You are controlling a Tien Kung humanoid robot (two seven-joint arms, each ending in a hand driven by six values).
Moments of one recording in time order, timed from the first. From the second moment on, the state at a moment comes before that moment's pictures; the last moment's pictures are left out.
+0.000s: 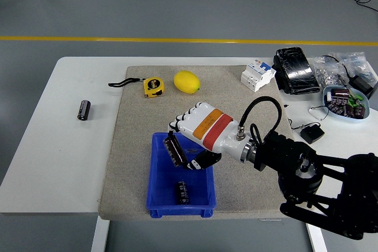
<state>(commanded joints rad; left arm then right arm) -0.09 0.12 -0.36 -0.25 0.98 0.21 0.19 0.88 -0.31 0.22 1.49 -2.02 -0.25 -0.20</state>
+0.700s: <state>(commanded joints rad) -0.09 0.12 -0.37 -0.25 0.99 0.21 0.19 0.89 -0.32 0.23 1.47 -2.04 -0.18 -0.17</state>
